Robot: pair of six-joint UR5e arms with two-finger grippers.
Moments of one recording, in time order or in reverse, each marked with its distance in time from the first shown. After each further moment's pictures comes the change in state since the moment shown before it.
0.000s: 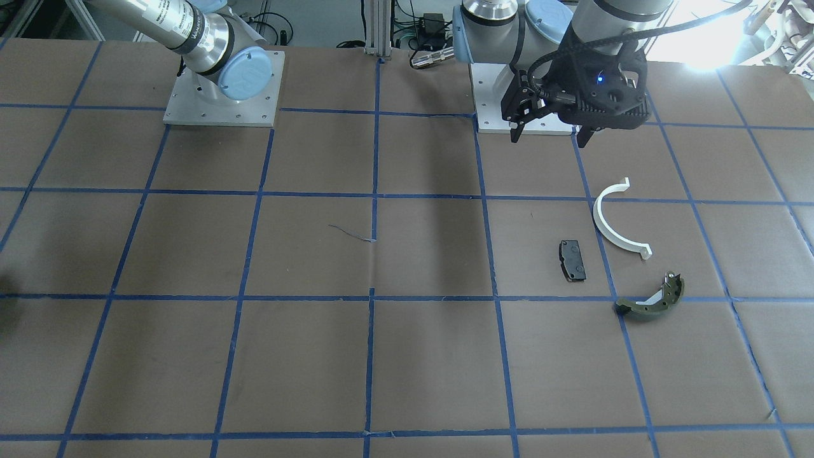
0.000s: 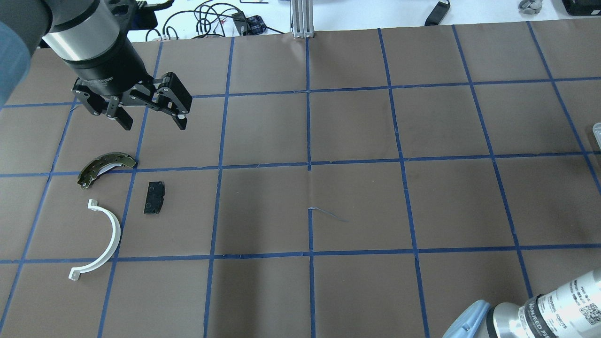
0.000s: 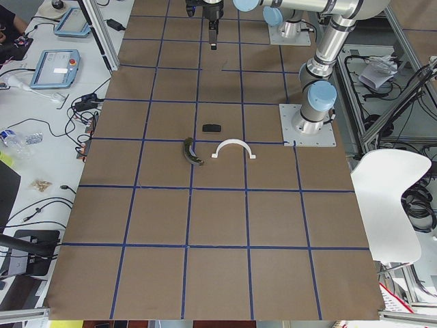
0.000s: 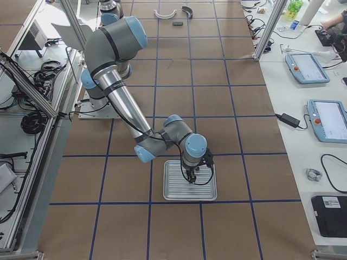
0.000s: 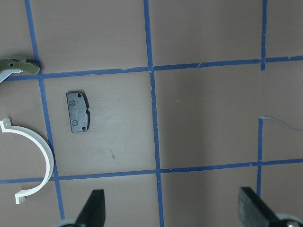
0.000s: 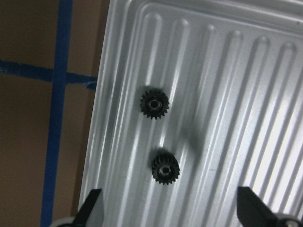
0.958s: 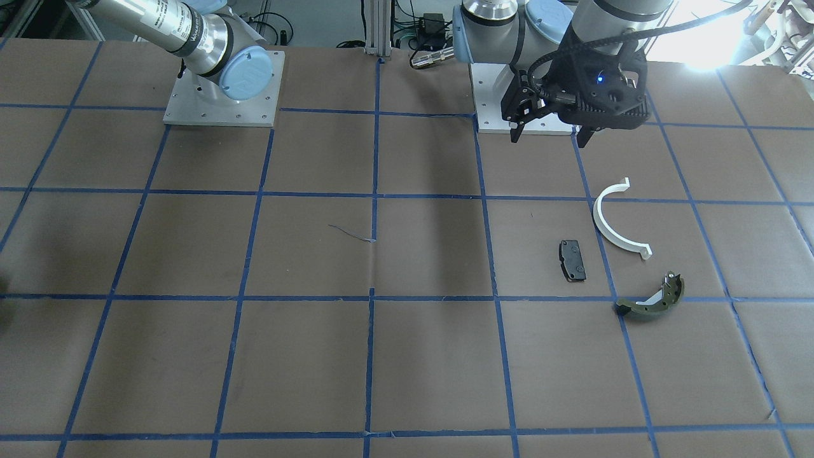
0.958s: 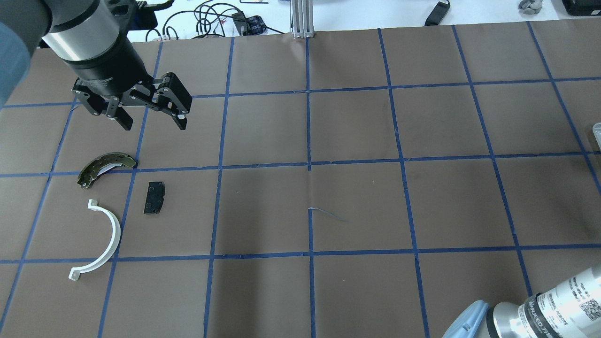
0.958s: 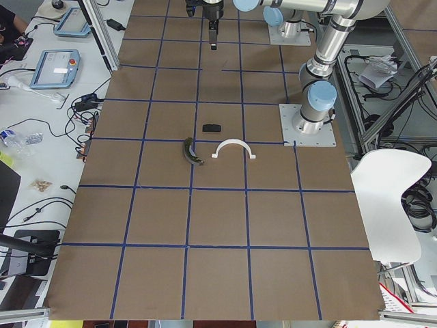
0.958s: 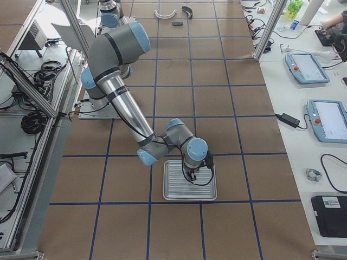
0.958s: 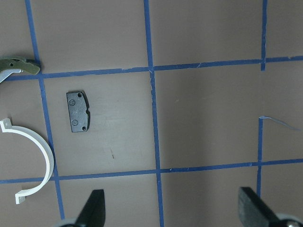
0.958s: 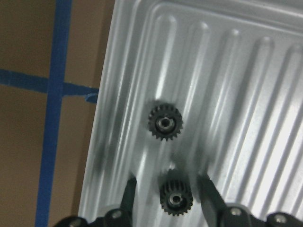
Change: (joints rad) left arm 0.000 0.000 0.000 0.000 0.000 0.000; right arm 0.009 0.034 -0.001 -0.015 0.008 -0.004
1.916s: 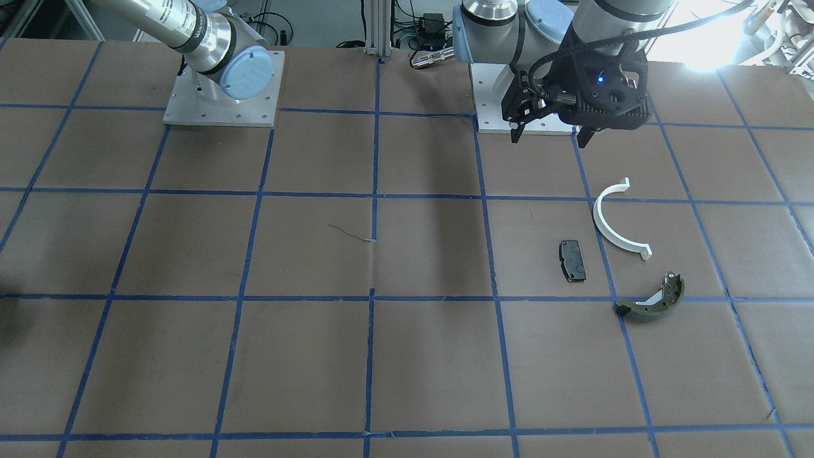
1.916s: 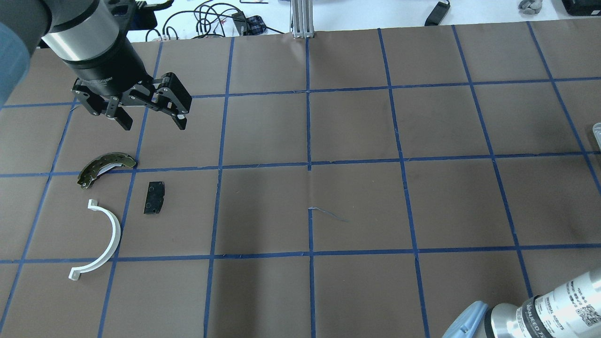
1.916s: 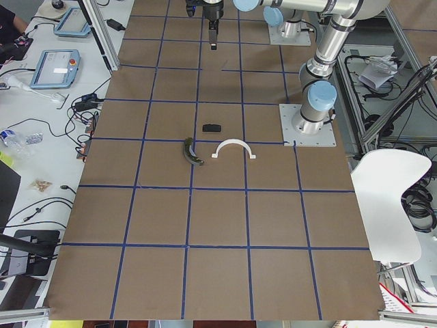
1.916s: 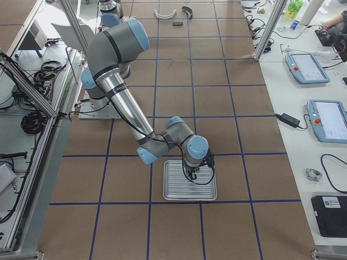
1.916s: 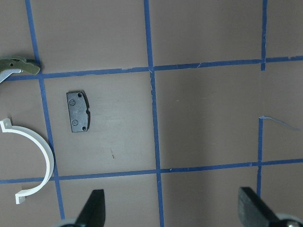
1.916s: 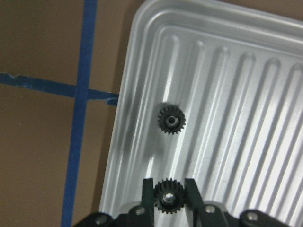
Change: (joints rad) left arm 0.001 0.000 0.000 0.000 0.001 0.000; right arm 0.025 -0.082 0.013 0.040 -0.003 0.026
